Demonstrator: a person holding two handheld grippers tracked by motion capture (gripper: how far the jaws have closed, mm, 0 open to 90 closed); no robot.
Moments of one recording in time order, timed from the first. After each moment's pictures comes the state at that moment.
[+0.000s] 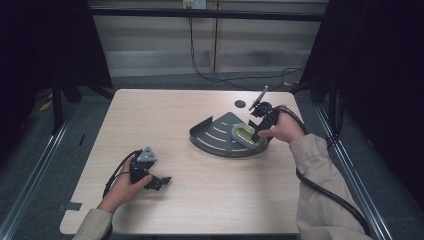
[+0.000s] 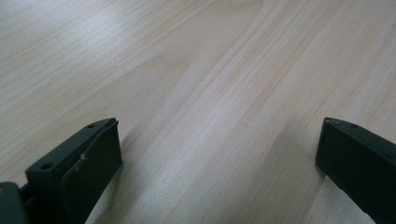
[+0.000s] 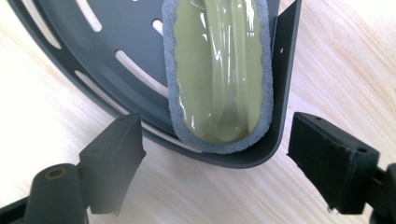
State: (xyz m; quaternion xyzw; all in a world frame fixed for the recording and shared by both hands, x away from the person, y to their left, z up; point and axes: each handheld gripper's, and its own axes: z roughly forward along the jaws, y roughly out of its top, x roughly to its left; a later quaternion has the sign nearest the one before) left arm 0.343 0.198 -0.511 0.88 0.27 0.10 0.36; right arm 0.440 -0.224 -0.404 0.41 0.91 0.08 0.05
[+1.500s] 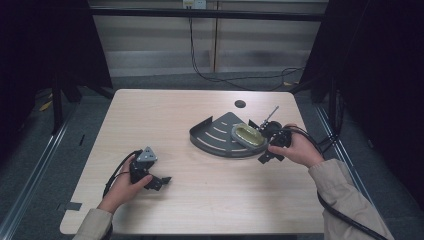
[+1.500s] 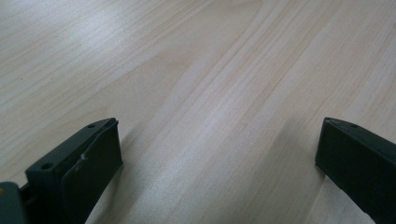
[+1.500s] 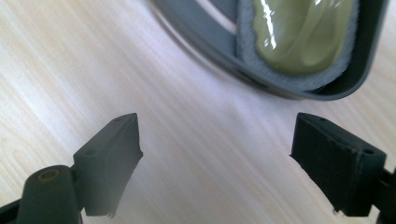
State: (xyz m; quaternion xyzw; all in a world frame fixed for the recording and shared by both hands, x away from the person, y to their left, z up) left arm 0.343 0.199 -0.511 0.89 0.27 0.10 0.36; right arm 0.373 -0.239 -0.414 0.37 0.92 0.11 0.03
